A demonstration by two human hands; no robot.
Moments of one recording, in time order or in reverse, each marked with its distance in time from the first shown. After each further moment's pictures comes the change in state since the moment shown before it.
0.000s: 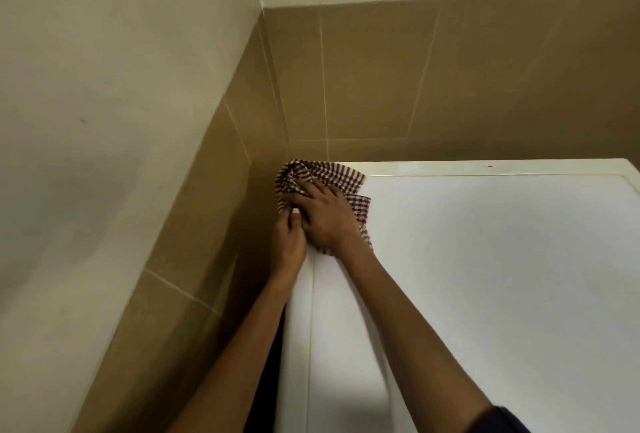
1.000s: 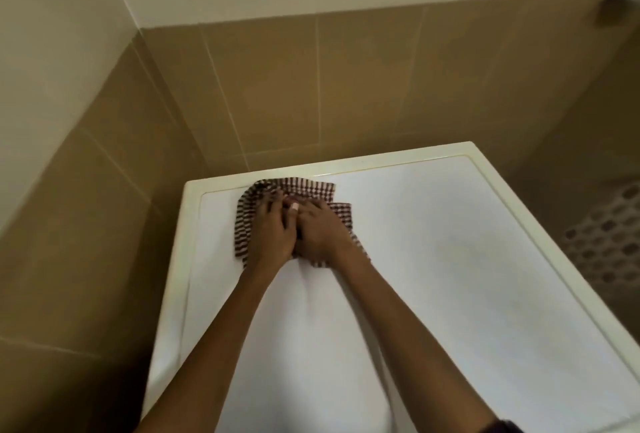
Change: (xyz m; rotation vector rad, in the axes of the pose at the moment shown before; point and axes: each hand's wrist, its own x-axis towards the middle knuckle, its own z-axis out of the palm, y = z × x) left_hand -0.049 0.051 0.134 0.585 -0.171 0.337; right_hand -0.108 0.128 -0.054 -0.019 -0.077 0.072
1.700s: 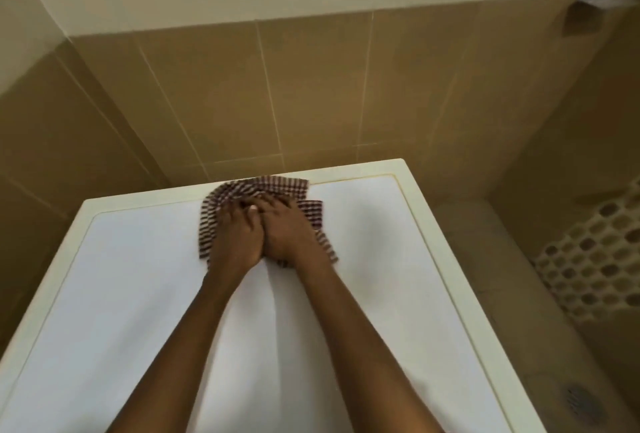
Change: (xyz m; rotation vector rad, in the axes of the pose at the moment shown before) left_hand 0.018 0.089 0.088 0.184 -0.061 -0.095; right_hand -0.026 0.120 -0.024 0.059 0.105 -0.088
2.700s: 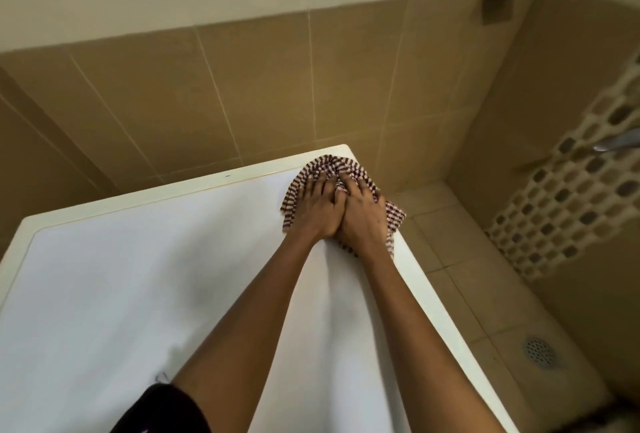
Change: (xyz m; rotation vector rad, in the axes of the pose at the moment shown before) left_hand -0.026 0.149 0.089 0.088 -0.285 0.419; right_hand -0.130 0.096 -0.045 -0.149 0.105 0.671
